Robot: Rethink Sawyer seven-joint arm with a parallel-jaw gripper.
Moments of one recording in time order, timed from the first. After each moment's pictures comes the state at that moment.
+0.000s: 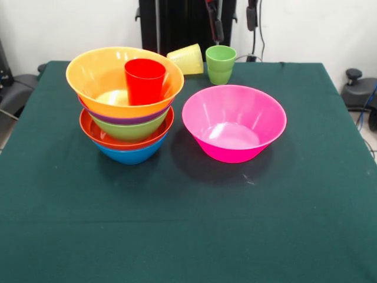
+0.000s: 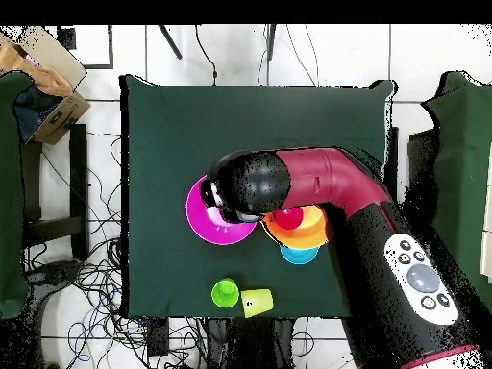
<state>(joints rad) -0.69 -0.90 0.71 1.78 -0.27 0.91 1.57</state>
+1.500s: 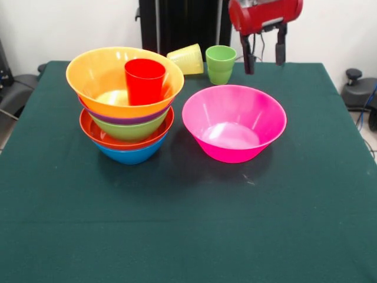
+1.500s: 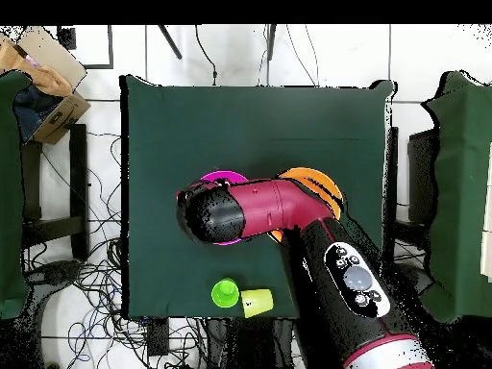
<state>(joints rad) -0.53 -0.86 0.56 1.89 -0.30 0.51 1.58</state>
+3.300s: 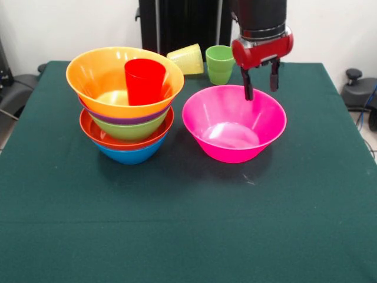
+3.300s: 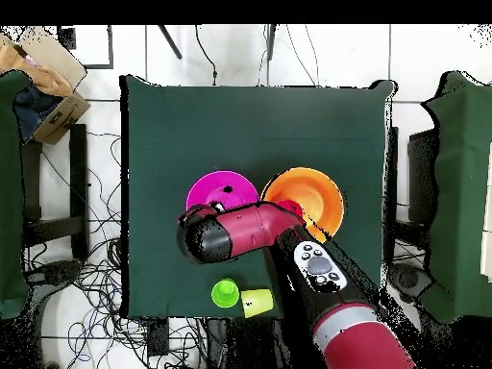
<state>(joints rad) -0.41 -0.70 0.42 1.93 -0.41 0.32 1.58</state>
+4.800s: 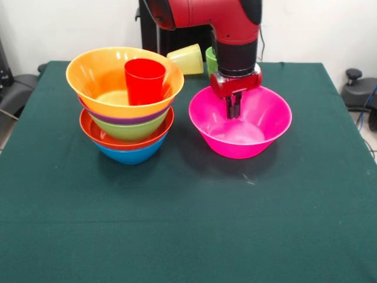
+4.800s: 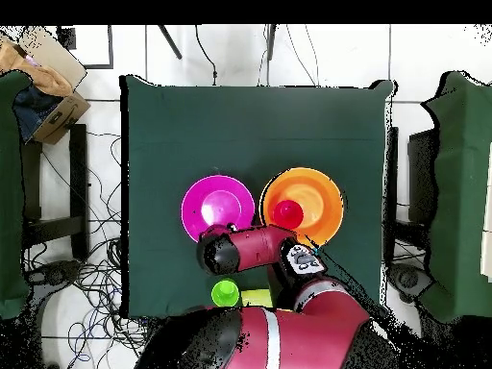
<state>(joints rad) -0.31 -0.46 0.18 1.88 -0.41 0.15 1.60</state>
